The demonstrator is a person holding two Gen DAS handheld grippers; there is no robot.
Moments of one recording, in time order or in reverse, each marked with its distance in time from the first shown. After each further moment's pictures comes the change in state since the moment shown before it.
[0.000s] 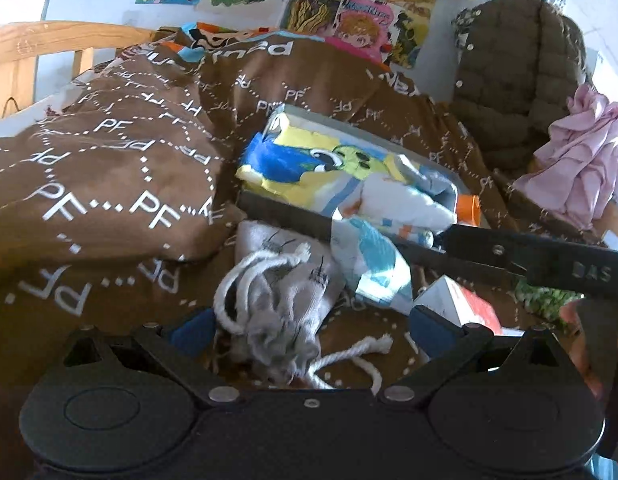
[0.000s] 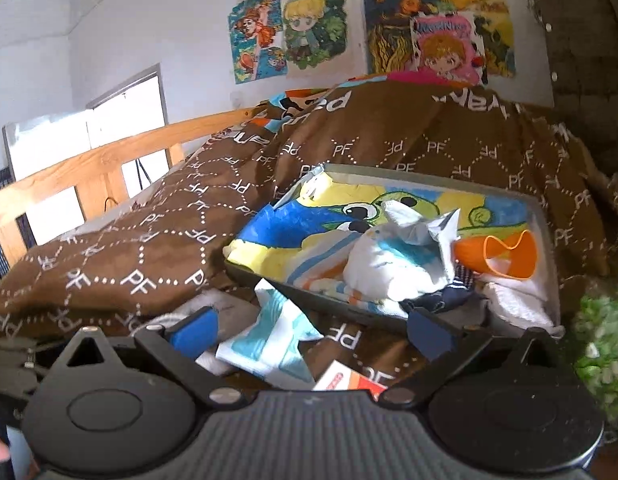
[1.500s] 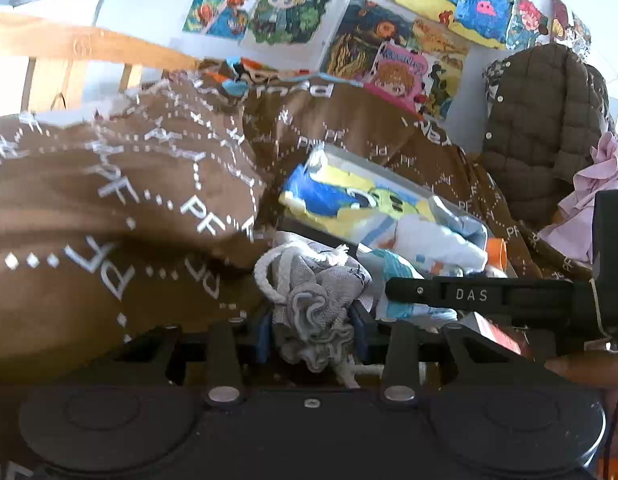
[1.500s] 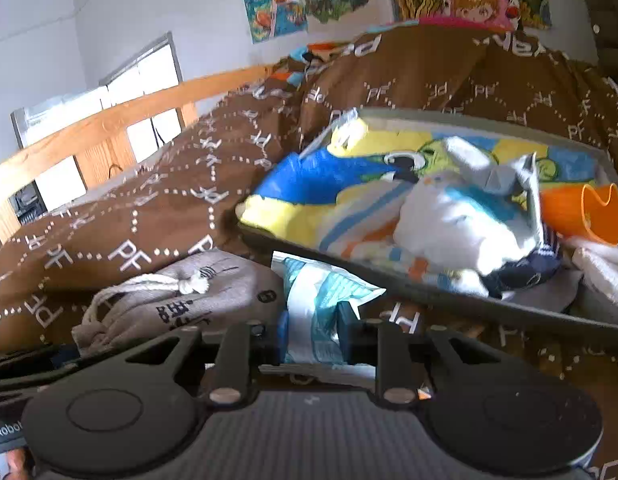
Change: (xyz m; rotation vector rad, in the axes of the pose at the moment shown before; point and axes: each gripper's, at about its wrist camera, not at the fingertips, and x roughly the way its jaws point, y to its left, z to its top) left arm -0.009 0.010 -0.022 -0.080 -0.171 0.083; right arm 0.072 0.010 -0.012 0.014 0.099 0.088
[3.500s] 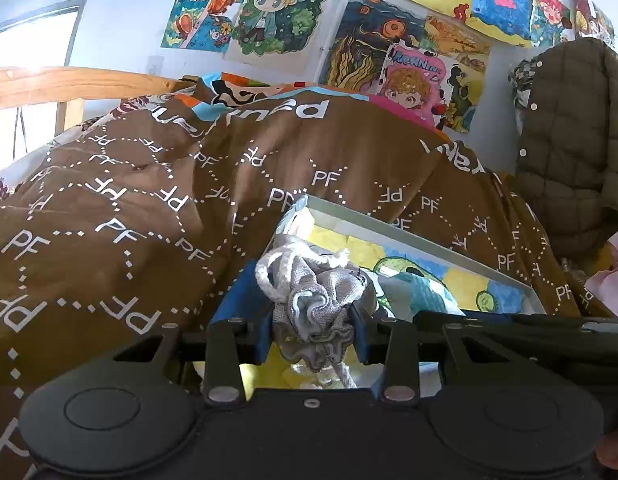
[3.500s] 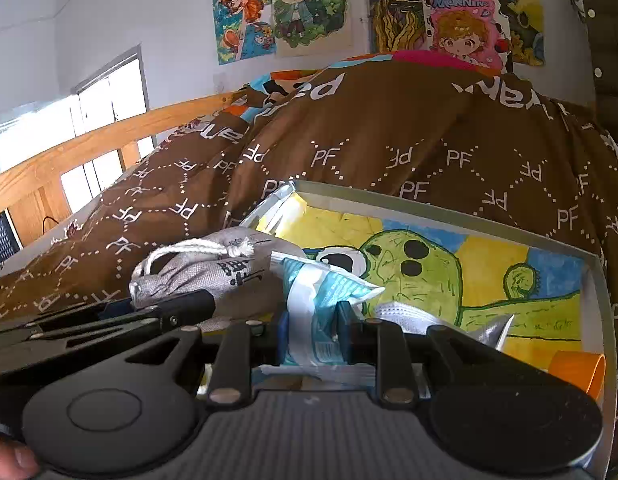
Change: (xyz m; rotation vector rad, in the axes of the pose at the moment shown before) left arm 0.159 -0.043 0.101 0.026 -0.020 0.062; right arm 0.055 -0.056 0.100 -0.046 -0.037 -0.095
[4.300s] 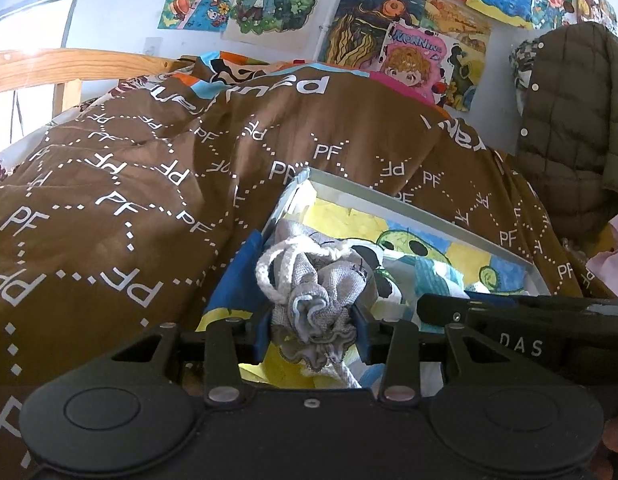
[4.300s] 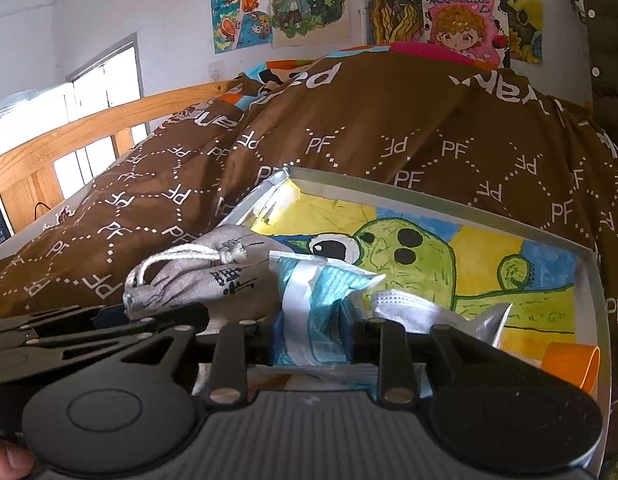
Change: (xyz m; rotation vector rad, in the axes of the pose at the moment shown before) left arm 0.002 0.003 -0.008 0.013 0.066 -0.001; right arm 0.003 -0.001 -0.004 -0.012 0.026 -0.025
